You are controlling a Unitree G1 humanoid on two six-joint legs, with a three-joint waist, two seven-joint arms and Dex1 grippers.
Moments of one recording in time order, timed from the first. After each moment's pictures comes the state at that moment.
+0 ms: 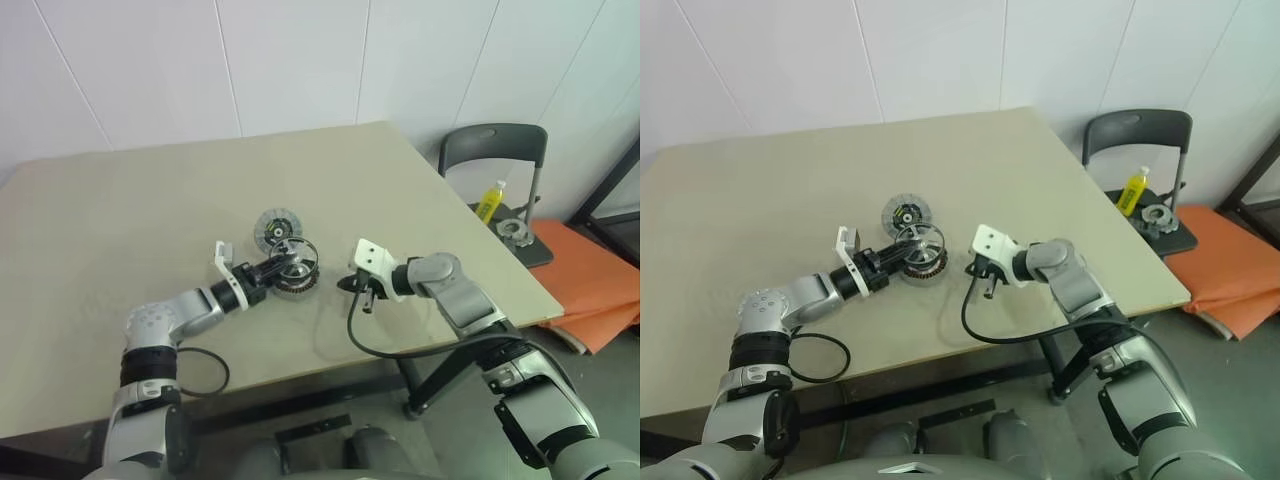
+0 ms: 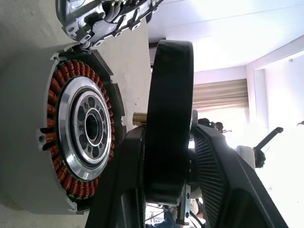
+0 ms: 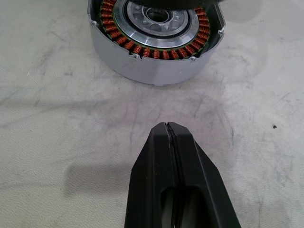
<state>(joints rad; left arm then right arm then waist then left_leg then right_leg) -0.47 0.25 0.38 0.46 -1.30 1.20 -0.25 -0.60 -0.43 0.36 0.29 -0.03 0.35 0.98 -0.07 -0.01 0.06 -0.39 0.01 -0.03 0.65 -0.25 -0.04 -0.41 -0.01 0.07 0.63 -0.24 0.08</state>
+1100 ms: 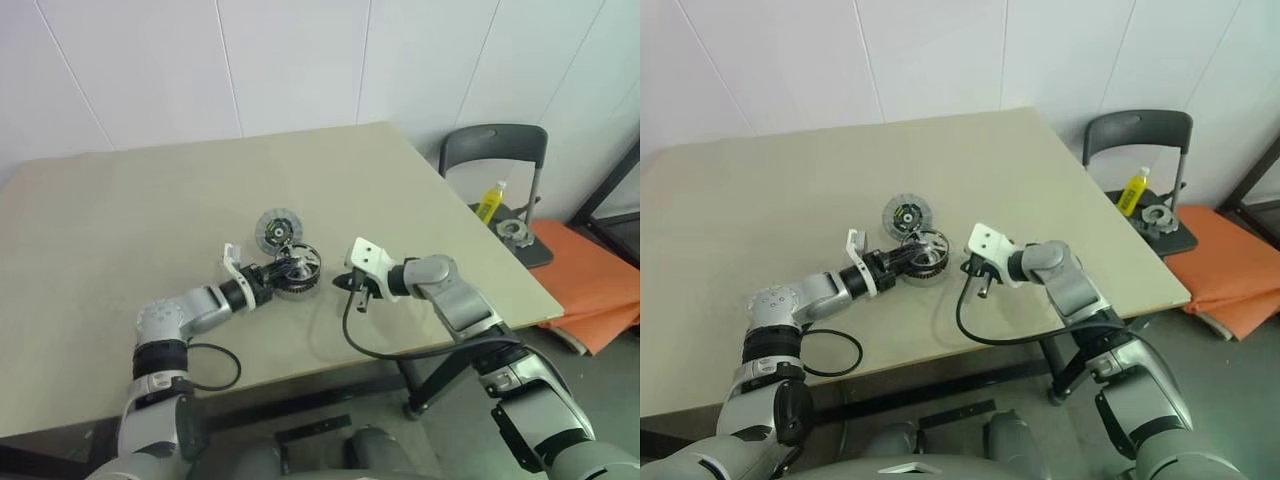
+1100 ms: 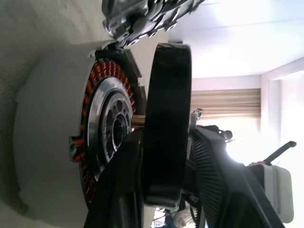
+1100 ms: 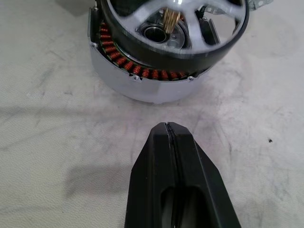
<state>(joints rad) -0.53 0.18 0.48 0.51 -1.21 1.23 -0.15 -0.59 -0.41 0.36 0.25 -0.02 0.36 0.93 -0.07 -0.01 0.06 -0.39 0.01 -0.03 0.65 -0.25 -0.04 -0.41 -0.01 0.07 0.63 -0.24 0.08</state>
